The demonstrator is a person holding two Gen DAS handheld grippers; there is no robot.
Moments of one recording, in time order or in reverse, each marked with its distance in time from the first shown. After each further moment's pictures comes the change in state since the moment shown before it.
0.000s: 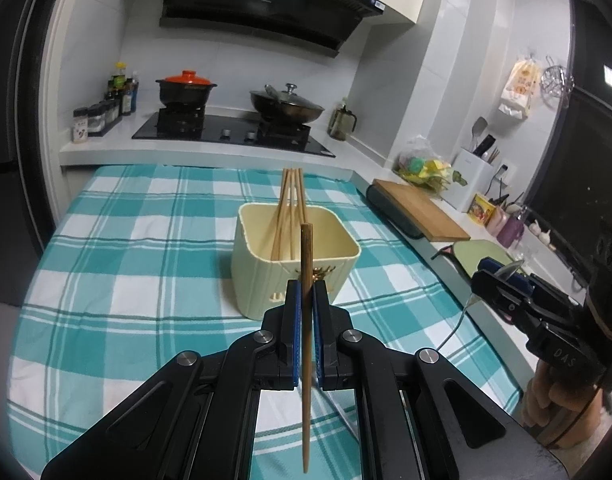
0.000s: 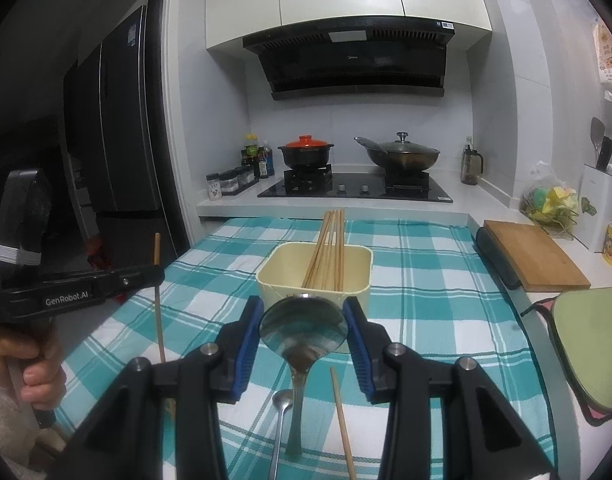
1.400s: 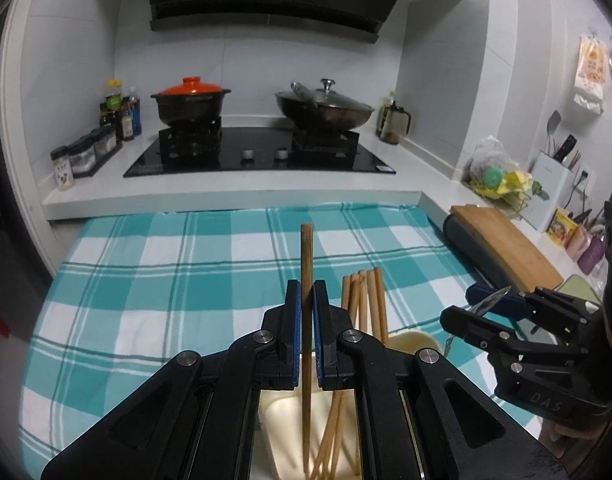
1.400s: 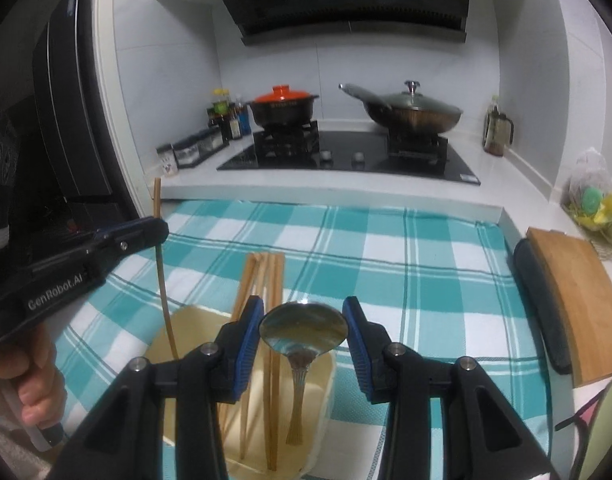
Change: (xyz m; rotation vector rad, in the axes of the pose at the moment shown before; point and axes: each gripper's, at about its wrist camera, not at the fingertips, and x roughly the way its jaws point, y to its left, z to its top) left arm 0.217 0.026 0.126 0.064 0.019 0.191; right arm 0.241 -0.082 0.098 0.008 0.213 0.002
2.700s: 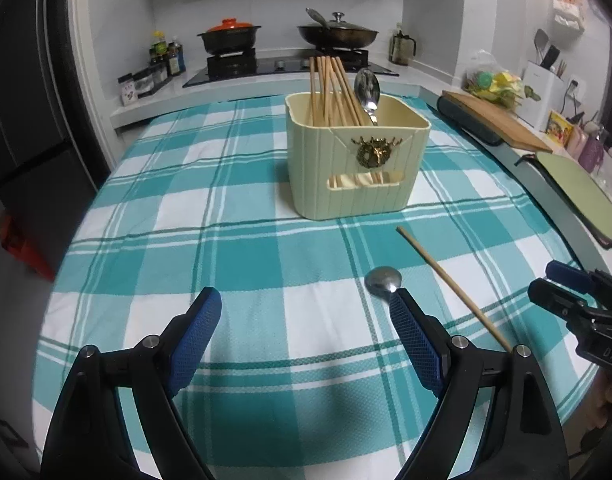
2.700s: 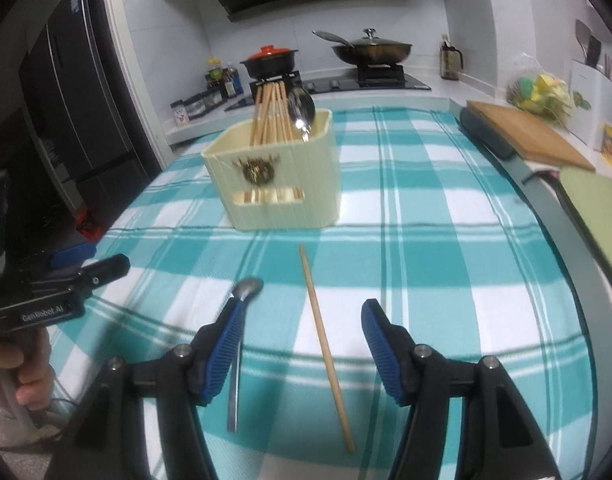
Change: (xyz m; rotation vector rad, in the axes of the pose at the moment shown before) left arm -0.170 -0.029 -0.225 0.037 0.180 0.148; right arm -0.159 0.032 -0.235 0.145 0.091 -0.018
